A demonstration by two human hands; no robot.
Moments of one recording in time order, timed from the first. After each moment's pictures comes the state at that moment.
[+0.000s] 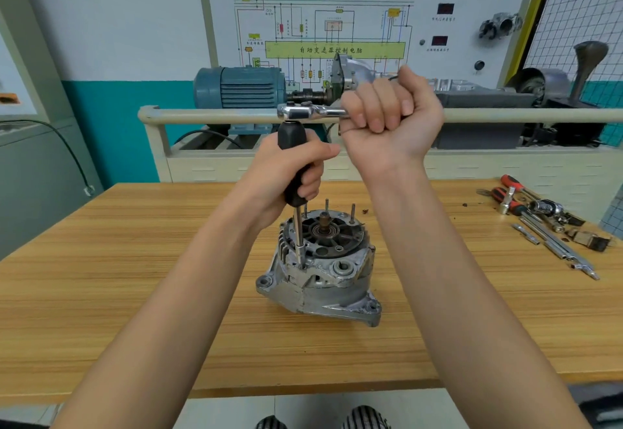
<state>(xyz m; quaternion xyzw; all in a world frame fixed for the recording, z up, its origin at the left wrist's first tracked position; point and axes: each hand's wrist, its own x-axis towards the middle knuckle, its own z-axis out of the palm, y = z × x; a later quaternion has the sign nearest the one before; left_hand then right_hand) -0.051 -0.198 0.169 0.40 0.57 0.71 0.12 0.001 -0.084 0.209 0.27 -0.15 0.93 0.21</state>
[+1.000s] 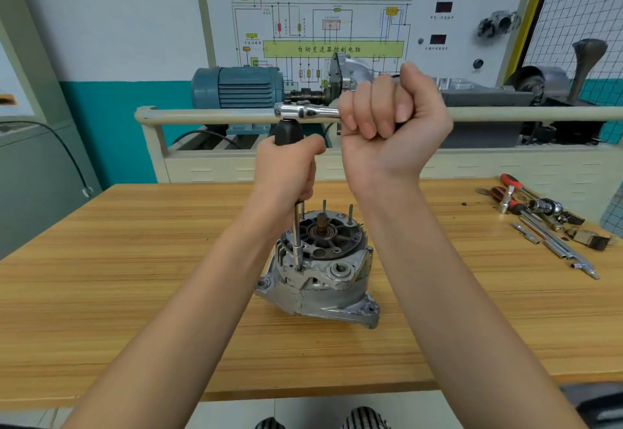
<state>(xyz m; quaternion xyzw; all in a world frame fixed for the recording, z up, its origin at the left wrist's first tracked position) -0.043 -0.179 0.170 0.23 0.60 0.77 0.03 0.010 -0.098 0.203 0.29 -0.25 0.86 0.32</state>
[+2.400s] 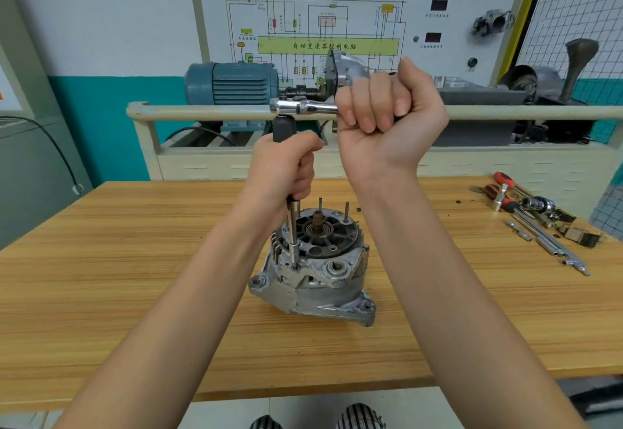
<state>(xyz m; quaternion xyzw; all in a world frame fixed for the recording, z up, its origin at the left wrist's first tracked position) -0.048 -0.183 0.166 0.30 0.56 0.77 0.09 0.007 -0.093 0.206 0.28 -0.22 0.89 0.28</state>
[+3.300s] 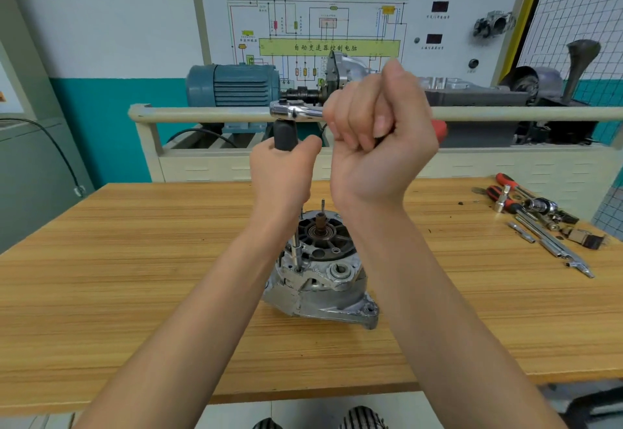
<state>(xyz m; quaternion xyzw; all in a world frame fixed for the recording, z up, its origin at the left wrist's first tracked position) -0.044 -0.173 0.161 0.20 0.59 0.78 -0.06 0.015 -0.123 0.198 0.35 -0.30 0.78 0.42</state>
